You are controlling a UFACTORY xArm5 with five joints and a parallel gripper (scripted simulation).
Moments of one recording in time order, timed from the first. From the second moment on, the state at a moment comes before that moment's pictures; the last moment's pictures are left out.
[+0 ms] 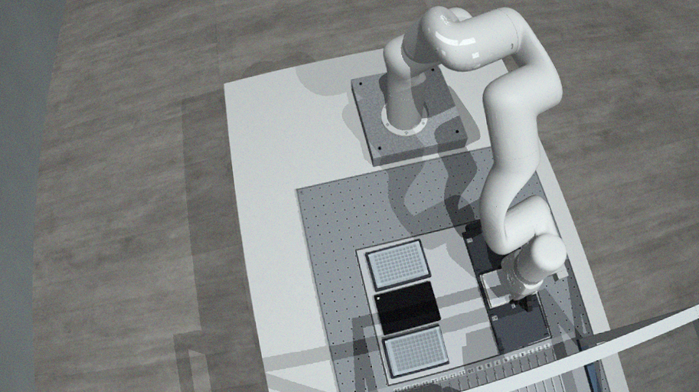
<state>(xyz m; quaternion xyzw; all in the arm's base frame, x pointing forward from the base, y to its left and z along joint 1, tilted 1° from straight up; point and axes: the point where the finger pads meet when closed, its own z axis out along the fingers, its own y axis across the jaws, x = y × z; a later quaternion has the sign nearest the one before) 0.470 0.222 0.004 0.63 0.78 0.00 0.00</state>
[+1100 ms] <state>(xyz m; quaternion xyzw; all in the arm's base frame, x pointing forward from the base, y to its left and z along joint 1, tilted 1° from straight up) 0.470 0.222 -0.007 0.63 0.78 0.00 0.00</state>
